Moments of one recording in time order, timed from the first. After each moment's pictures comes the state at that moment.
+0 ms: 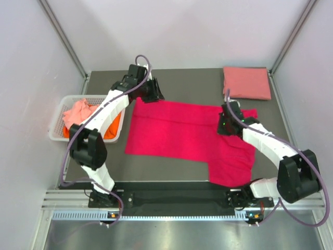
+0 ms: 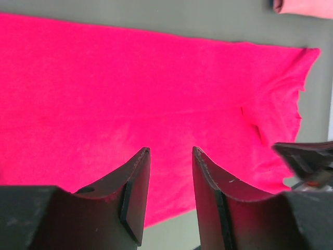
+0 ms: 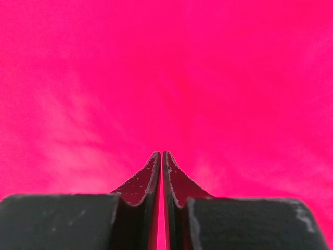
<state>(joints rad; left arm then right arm) -0.37 1.80 1.62 -0.59 0.27 -0.50 0.33 1.31 0.88 -0.46 0.11 0.47</state>
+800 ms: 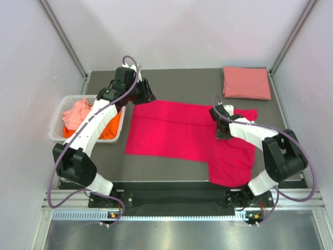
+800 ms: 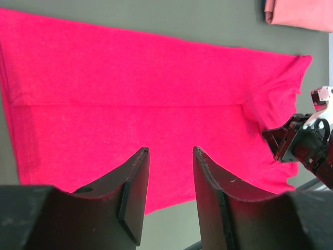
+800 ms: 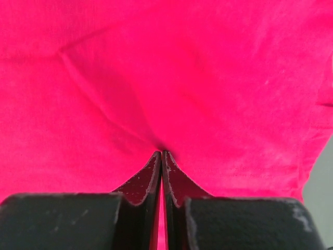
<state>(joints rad) -0.34 1.52 1.47 -0.61 0.21 -0.48 0.45 1.55 0.89 -0.55 0.42 0.48</state>
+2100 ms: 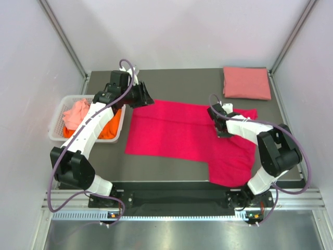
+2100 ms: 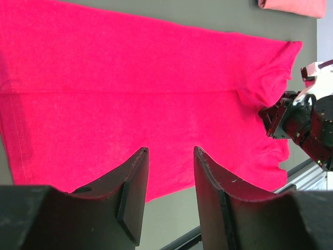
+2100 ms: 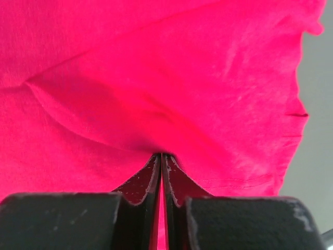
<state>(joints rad) -0.29 1.48 1.40 -0.60 0.32 -0.47 0.45 1.63 0.94 -0.55 0.54 0.46</state>
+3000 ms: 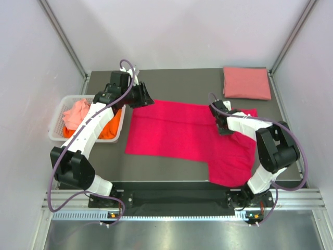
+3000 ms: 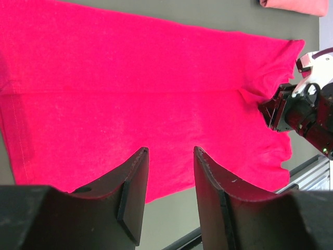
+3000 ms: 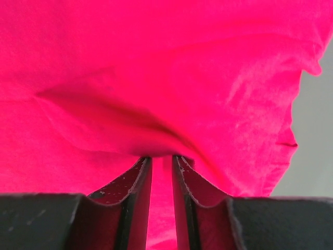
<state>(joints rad) -0.29 1.48 1.39 -0.59 0.32 -0.46 0.40 1.67 0.98 -0.54 0.49 0.29</state>
